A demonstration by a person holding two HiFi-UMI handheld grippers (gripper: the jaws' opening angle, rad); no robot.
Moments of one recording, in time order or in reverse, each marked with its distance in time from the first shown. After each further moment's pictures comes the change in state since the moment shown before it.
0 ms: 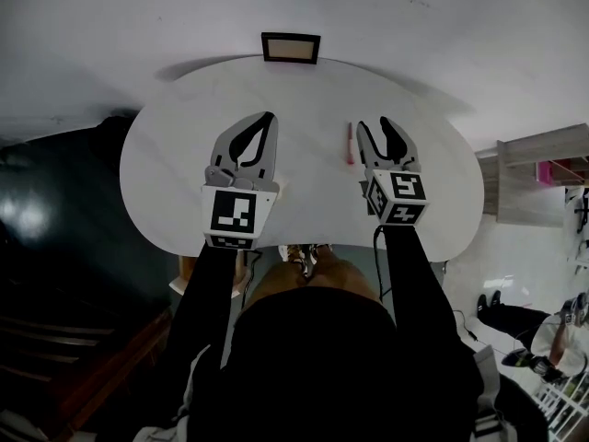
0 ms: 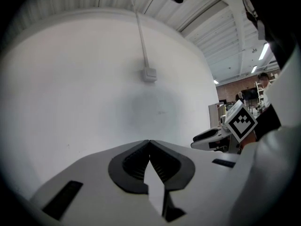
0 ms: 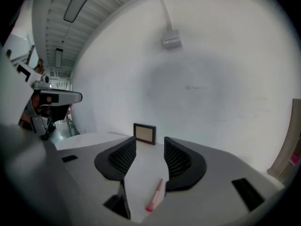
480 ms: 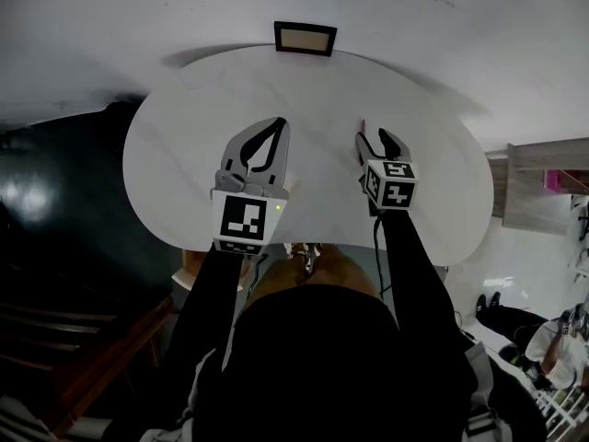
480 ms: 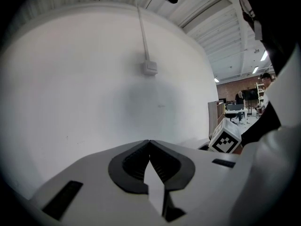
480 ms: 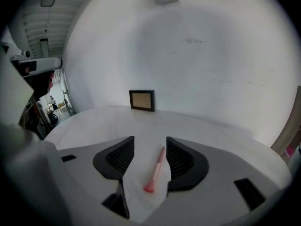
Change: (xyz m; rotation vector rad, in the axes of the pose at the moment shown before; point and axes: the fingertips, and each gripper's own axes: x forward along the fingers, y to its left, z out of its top) left arm 0.003 -0.001 -0.026 -0.017 0.050 -0.013; right arm 0.048 -0.003 -0.107 0.045 0.320 0.001
